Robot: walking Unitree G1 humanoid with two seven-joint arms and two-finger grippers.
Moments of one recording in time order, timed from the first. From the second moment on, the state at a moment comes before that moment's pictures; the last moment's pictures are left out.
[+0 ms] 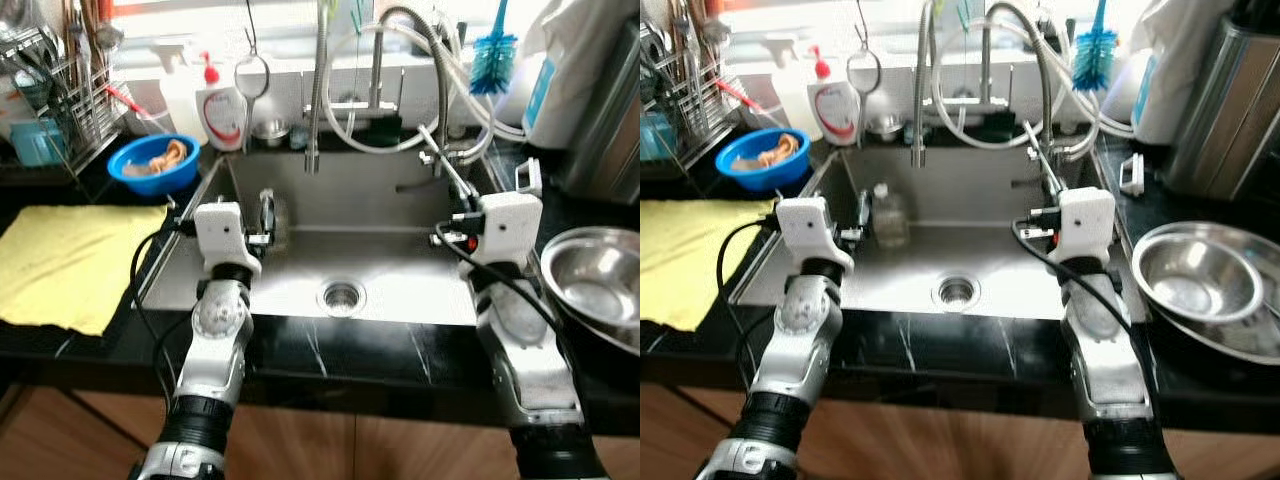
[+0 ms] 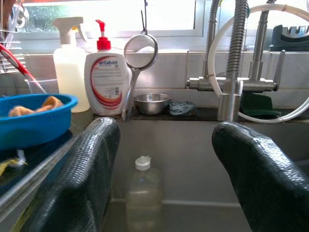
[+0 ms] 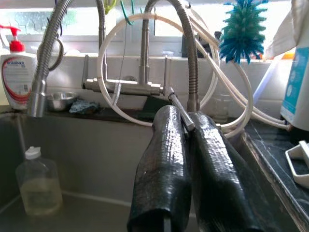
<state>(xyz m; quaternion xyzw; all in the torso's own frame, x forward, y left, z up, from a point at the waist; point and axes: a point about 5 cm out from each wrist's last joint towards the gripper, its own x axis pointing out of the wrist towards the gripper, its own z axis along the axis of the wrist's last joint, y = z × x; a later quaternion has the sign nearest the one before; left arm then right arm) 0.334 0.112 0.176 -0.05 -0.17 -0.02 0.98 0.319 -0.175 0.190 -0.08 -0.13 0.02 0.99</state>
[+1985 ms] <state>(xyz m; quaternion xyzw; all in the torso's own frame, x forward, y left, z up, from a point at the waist) 0.338 0.123 0.178 -0.01 -0.16 -0.04 0.99 0.319 -0.140 0.162 0.00 0.14 0.05 0.99</state>
